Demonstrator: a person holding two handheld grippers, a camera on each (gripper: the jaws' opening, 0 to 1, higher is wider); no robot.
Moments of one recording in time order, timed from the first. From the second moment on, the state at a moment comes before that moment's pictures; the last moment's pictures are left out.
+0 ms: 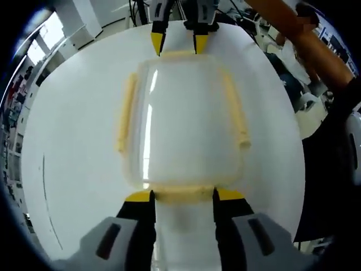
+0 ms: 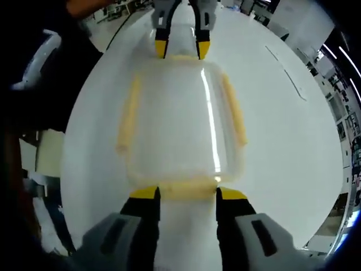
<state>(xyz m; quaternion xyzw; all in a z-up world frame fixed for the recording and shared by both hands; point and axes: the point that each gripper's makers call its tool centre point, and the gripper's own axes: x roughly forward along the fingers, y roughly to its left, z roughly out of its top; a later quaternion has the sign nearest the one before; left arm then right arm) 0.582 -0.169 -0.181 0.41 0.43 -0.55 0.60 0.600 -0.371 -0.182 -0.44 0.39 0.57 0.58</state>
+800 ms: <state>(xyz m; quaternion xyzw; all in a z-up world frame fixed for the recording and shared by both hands) 0.582 -0.171 -0.183 0.40 0.43 -0.54 0.60 0.595 -0.366 -0.186 -0.44 0.43 0.57 0.54</state>
